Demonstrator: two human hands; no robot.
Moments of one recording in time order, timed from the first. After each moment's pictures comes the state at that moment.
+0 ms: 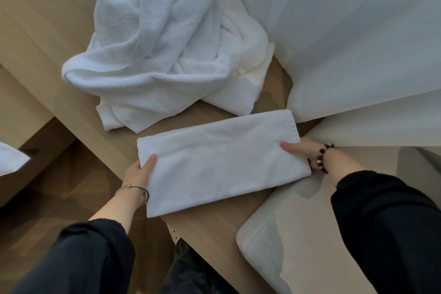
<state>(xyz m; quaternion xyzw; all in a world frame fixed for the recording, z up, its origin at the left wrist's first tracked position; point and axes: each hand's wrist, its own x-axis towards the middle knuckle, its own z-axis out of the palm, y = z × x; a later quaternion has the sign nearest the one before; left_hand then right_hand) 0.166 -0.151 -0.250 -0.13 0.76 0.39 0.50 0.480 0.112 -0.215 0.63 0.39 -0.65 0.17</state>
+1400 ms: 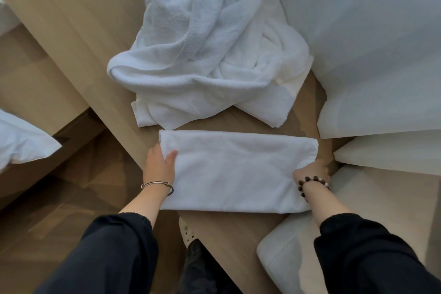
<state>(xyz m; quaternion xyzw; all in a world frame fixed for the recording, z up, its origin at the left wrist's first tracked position) 0.145 -0.148 -0.255 0.16 0.91 0.24 0.31 0.412 0.039 -0.237 0.78 0.53 -0.26 0.21</state>
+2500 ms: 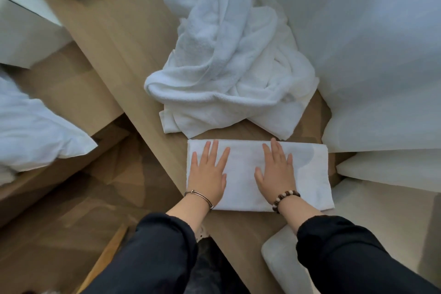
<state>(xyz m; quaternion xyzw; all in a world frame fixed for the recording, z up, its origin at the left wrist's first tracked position) 0.198 -0.129 -0.194 0.52 0.81 -0.09 0.25 0.343 -0.011 -0.202 0.46 0.85 -0.19 0.17</state>
